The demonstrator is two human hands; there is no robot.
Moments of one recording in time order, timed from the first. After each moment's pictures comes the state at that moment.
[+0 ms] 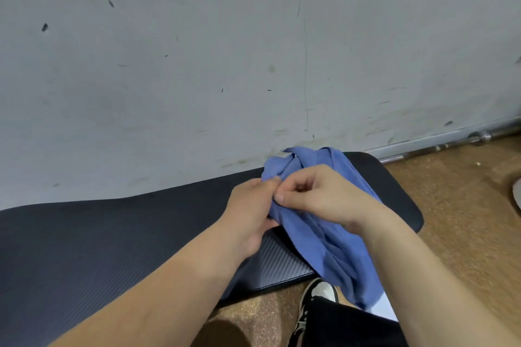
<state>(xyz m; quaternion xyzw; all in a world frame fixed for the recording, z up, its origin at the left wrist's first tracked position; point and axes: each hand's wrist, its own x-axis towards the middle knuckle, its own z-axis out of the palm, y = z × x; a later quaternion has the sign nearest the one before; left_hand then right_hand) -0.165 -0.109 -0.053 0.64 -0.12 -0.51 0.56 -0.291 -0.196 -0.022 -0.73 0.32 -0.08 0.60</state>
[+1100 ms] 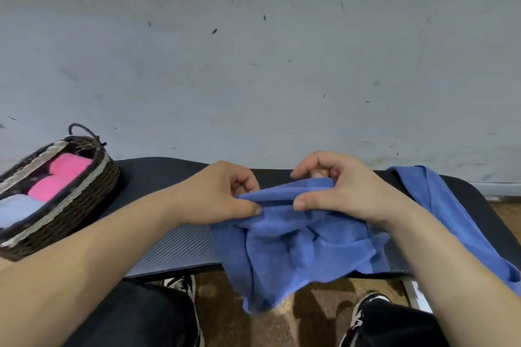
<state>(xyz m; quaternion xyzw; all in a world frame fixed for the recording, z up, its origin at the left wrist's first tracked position) -0.039 0.108 0.056 0.79 -0.45 -0.31 0.28 -0.209 -0.095 0.032 -0.81 0.10 -0.09 0.57</state>
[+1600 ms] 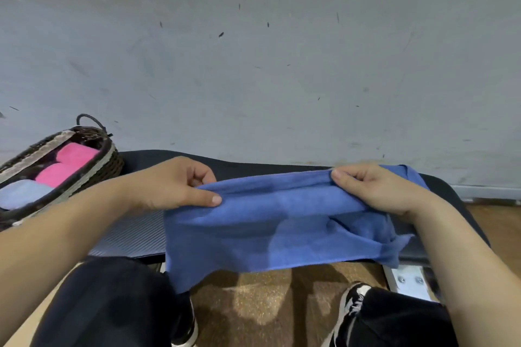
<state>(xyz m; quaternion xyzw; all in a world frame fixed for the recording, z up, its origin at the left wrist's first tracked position) -0.020 0.182 0.074 0.78 -0.39 -0.37 0.31 -0.258 -0.124 0.029 -0.84 0.17 0.01 0.51</state>
